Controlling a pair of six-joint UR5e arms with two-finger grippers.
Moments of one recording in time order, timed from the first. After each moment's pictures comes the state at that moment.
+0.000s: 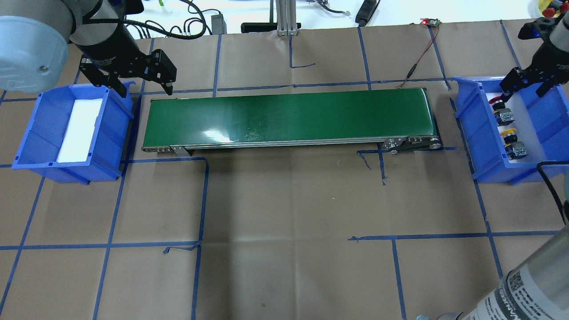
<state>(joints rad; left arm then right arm) -1.52 -1.66 -1.55 -1.43 1.58 0.04 1.08 -1.10 1.43 -1.88 -1.63 -0.59</state>
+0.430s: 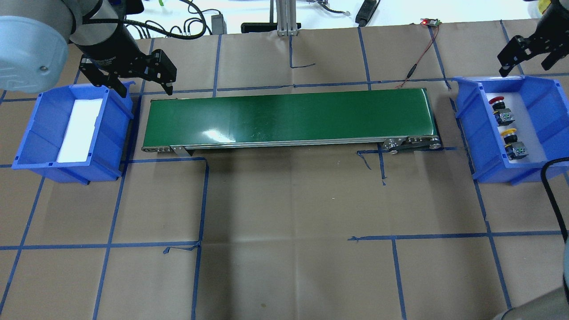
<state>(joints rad) -1.52 -1.66 -1.55 -1.43 1.58 0.04 1.21 -1.31 1.44 -1.77 -1.62 -0.47</state>
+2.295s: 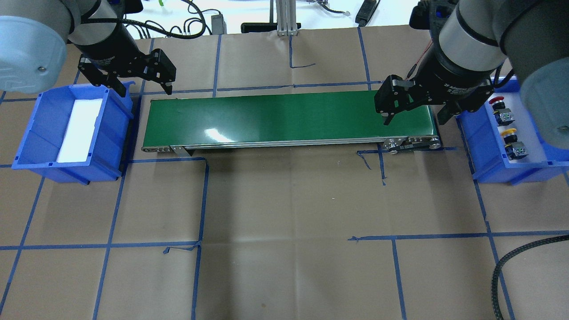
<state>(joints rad) -1.52 -1.65 -1.55 -1.43 1.58 0.04 1.61 -1.72 1.67 -1.59 -1.52 0.06</state>
